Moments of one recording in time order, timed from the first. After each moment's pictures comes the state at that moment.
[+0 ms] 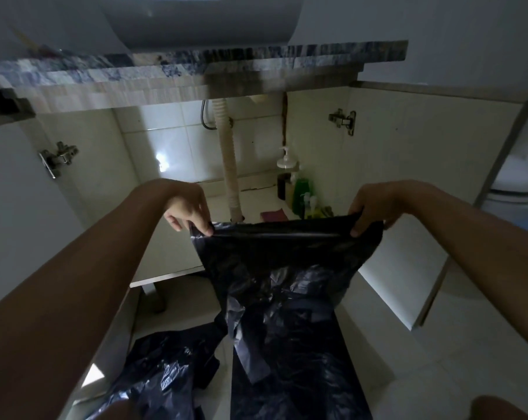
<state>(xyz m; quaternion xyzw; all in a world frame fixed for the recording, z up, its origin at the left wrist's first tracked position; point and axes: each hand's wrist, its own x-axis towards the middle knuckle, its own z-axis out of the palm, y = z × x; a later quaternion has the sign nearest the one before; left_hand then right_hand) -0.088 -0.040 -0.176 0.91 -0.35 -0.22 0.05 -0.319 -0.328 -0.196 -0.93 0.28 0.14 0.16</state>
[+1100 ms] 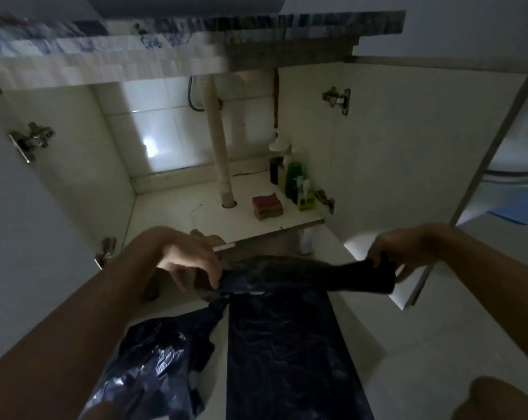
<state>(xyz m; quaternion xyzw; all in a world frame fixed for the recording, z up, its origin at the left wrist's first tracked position) -0.143 -0.023 -0.255 0.84 -0.30 -0.45 0.07 -0.380 -0.335 -0.292 -0.79 0.37 0.24 0.42</state>
